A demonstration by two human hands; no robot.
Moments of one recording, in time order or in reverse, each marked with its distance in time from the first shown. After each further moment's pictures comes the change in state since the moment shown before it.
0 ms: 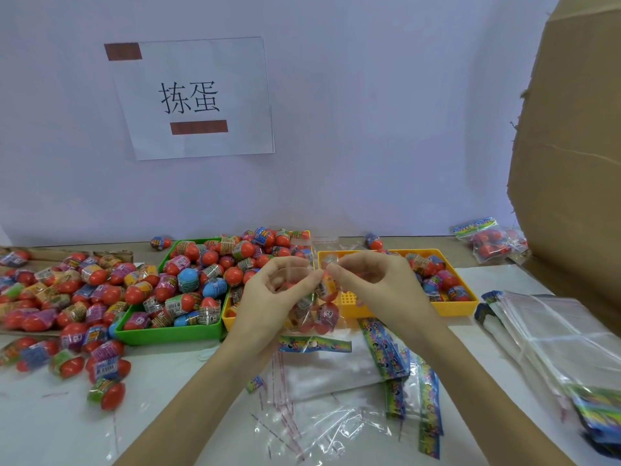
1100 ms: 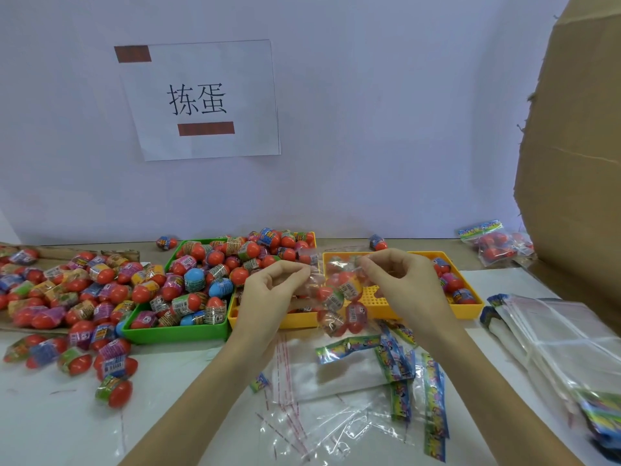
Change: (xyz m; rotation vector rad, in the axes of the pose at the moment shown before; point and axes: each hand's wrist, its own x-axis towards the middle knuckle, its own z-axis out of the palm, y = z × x) left_hand 0.002 0.000 -0.003 0.001 0.024 0.029; right_hand 0.003 0.003 -0.008 -0.027 0.206 0.102
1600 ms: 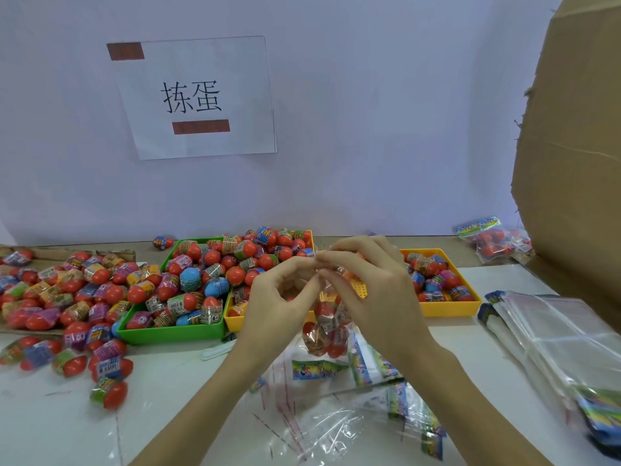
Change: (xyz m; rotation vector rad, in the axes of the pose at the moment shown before) left_hand -0.012 0.000 0.011 0.260 -0.087 0.316; right_hand -0.014 -0.001 0.025 -0.545 0.145 -0.848
